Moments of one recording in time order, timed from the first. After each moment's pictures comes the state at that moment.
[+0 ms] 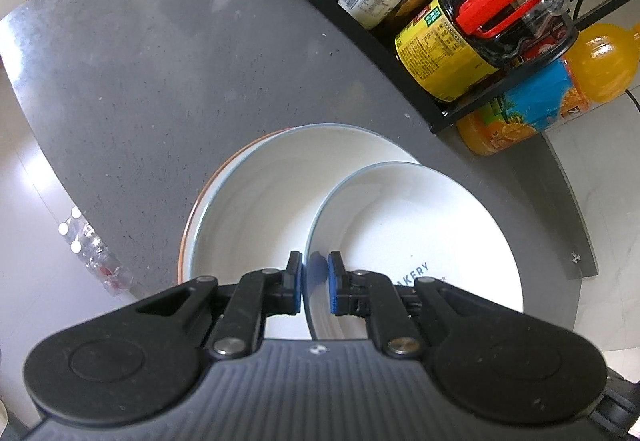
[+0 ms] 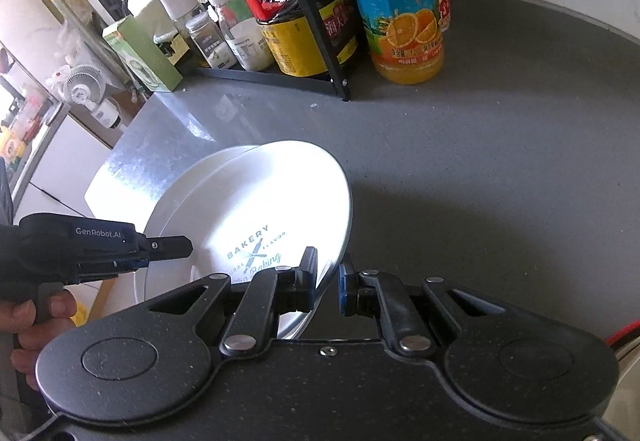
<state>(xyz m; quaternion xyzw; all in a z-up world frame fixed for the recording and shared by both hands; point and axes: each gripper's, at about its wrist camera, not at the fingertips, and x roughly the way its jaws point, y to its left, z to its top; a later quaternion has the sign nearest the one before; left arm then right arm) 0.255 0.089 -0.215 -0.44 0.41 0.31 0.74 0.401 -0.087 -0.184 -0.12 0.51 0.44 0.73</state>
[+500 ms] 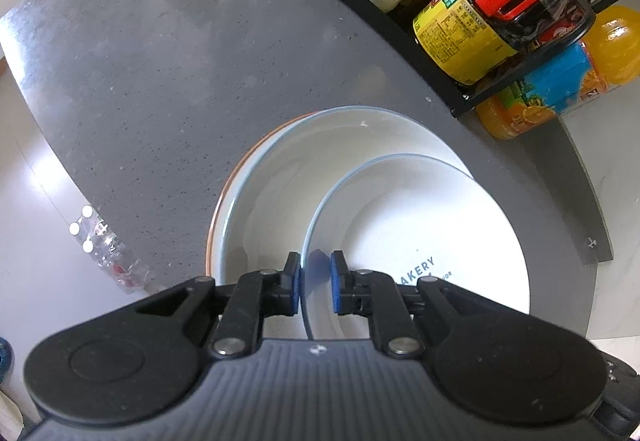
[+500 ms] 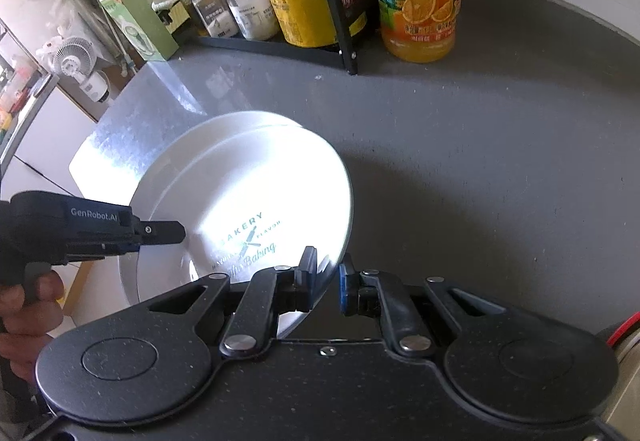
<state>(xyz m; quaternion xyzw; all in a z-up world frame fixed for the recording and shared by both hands) 0.250 0.094 -0.228 -0.43 0.43 0.31 0.73 0.380 -0.077 -0.200 -0.15 0.51 0.43 0.73</state>
